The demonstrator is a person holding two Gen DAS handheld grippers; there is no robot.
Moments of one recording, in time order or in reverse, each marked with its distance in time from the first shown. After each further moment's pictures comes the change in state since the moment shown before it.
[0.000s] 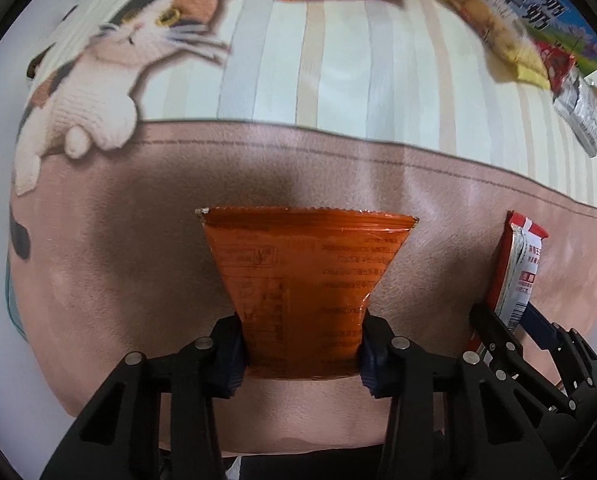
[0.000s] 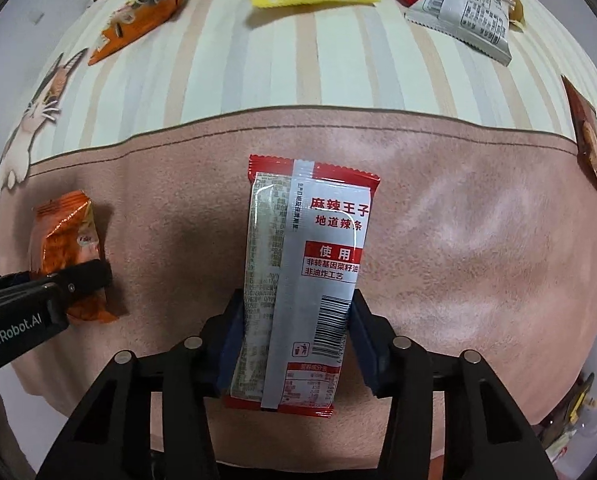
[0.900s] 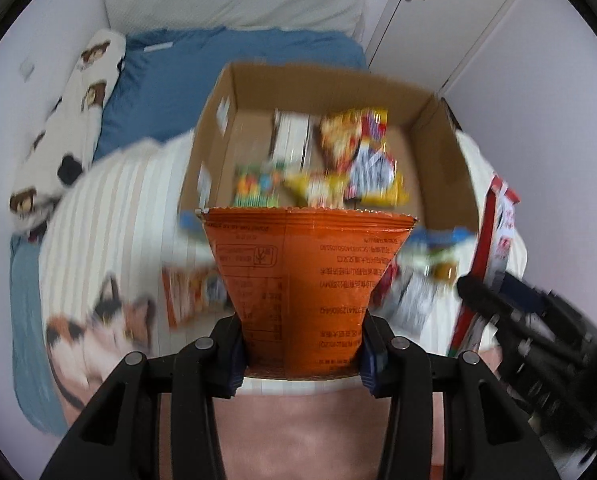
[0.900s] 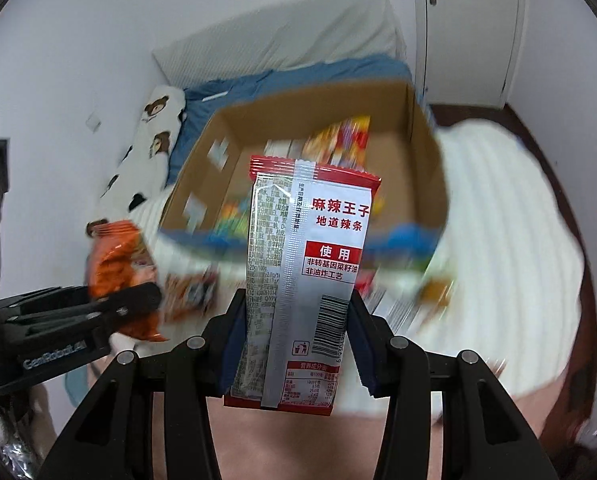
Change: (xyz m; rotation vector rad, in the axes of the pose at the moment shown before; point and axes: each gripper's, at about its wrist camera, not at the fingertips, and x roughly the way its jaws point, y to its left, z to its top) left arm -0.203 -0.117 0.185 0.103 -0.311 -0.138; right arm -0.231 -0.102 0.216 -0.043 -0.349 0.183
